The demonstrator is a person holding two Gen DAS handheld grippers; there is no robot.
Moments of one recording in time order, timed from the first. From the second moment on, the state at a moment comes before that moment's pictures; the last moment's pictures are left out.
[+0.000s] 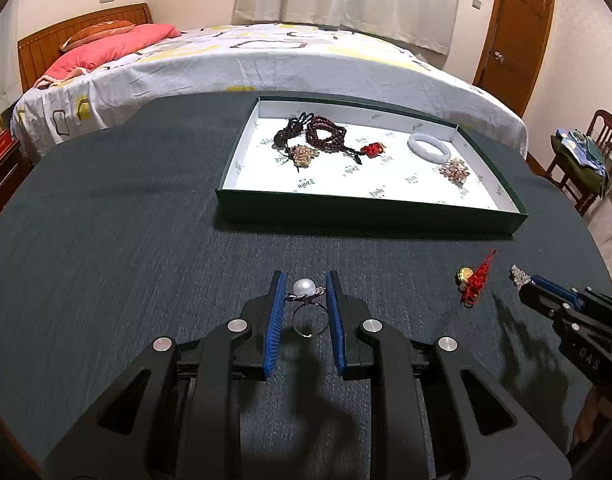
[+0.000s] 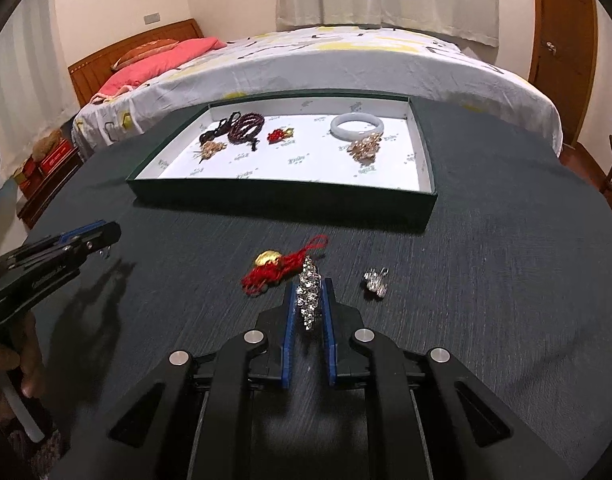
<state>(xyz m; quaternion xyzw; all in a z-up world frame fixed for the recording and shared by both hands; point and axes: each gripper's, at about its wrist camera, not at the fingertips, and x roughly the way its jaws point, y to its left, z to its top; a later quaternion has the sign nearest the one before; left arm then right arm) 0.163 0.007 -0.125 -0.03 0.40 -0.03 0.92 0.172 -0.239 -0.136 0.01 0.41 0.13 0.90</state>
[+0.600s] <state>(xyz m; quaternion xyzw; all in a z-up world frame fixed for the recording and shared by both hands) 0.176 -0.011 -0.086 -0.04 0.36 -0.06 0.93 0.175 -0.249 -0.086 0.02 0.35 0.12 0.93</state>
